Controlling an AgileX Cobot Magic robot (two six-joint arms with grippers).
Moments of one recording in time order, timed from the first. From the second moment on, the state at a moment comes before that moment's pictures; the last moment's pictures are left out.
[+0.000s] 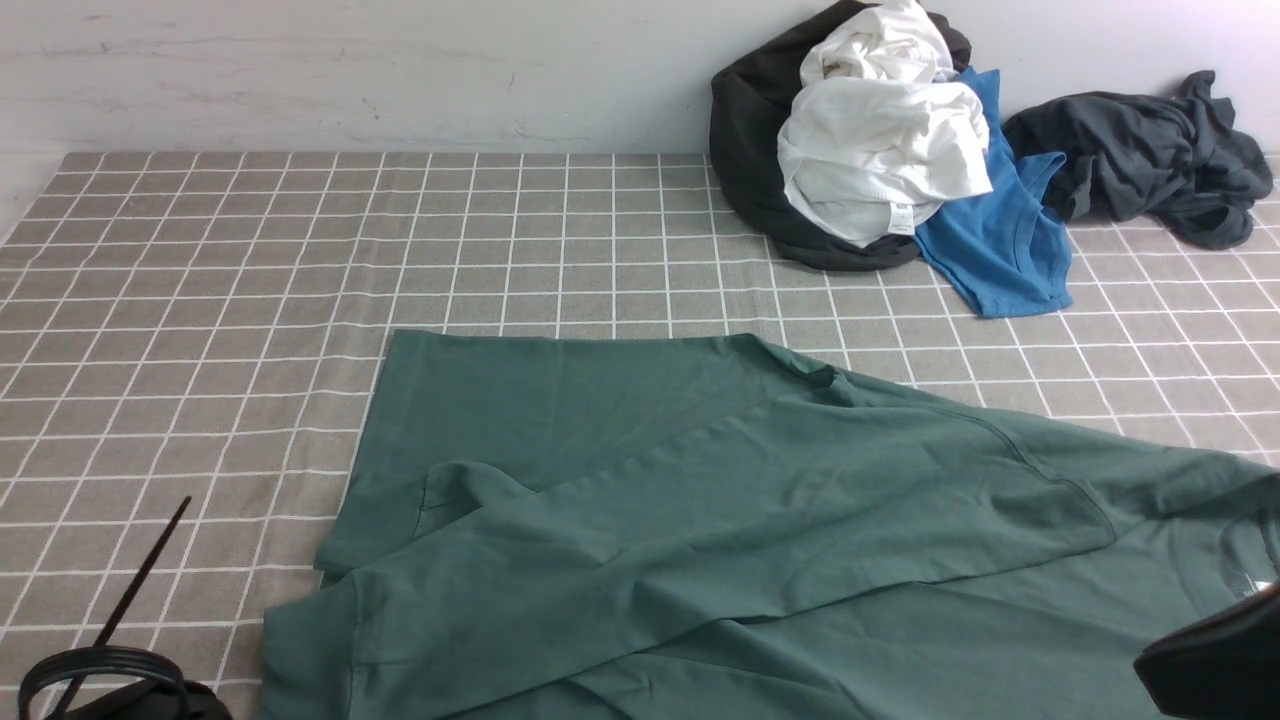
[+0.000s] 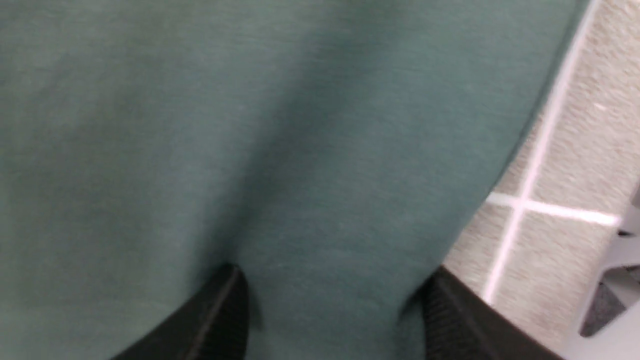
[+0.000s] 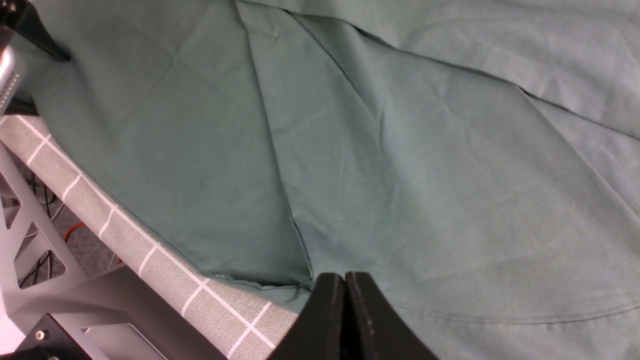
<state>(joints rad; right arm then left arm) 0.38 0.88 -0.89 0.35 1.25 -0.34 -0.86 1.35 -0.44 -0.02 0.68 0.44</state>
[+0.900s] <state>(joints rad) 0.53 0.88 -0.48 0.16 0.96 -0.68 -0.64 1.32 -0.51 0.04 0.93 0.27</state>
